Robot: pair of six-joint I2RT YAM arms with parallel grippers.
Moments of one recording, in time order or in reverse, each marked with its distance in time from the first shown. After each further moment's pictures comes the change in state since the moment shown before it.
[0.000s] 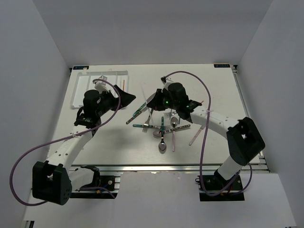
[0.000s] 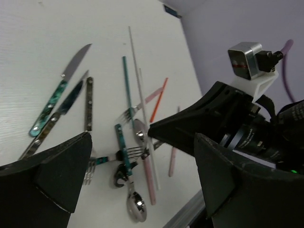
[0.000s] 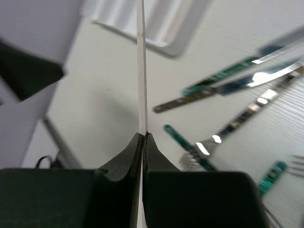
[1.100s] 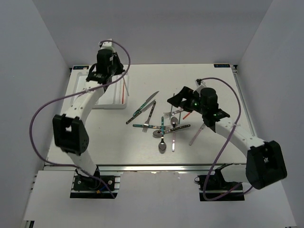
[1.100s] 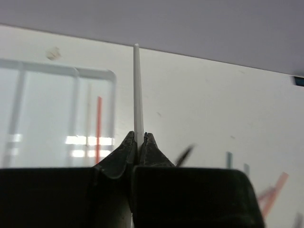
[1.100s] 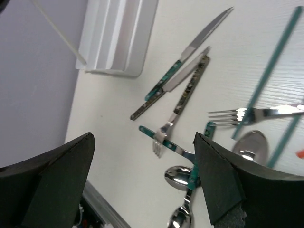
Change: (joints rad) left arm -0.021 0.562 0.749 -0.274 -0.423 0.296; right arm -0.266 -0.325 -0.332 0.177 -0.161 0.172
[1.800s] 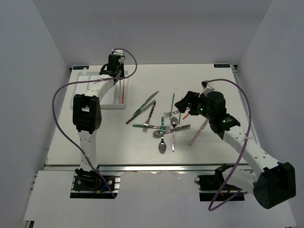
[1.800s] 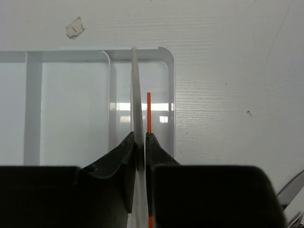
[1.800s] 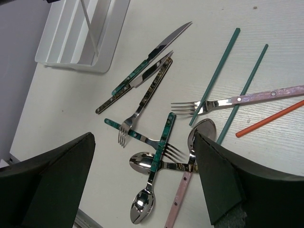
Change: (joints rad) left arm 0.051 0.517 0.341 -0.072 -0.125 0.311; right arm -0.016 -0.241 -0.018 -0.272 0.161 -0.243
